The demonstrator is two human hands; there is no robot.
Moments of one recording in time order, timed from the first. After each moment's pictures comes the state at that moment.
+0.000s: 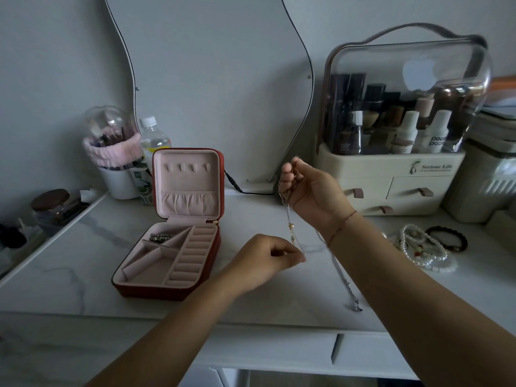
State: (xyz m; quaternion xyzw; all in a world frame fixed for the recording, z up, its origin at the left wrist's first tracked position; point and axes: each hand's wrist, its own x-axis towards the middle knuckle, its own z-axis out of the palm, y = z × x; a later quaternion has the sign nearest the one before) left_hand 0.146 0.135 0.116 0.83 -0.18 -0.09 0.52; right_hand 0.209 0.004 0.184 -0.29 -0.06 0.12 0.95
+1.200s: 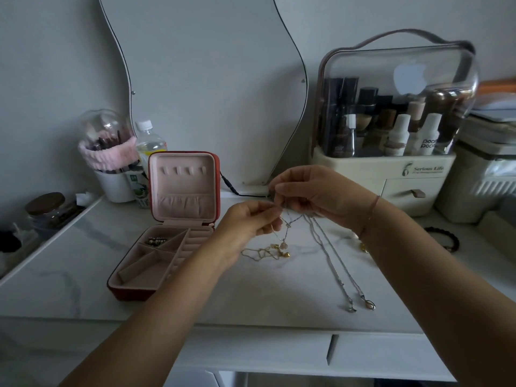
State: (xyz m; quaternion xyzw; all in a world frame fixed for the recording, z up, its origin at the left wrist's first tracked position) left_hand 0.170 0.142 0.153 0.70 -0.09 -0.05 0.71; right_hand 0.167 -0.023 0.223 -0.76 -0.17 0.11 0.62
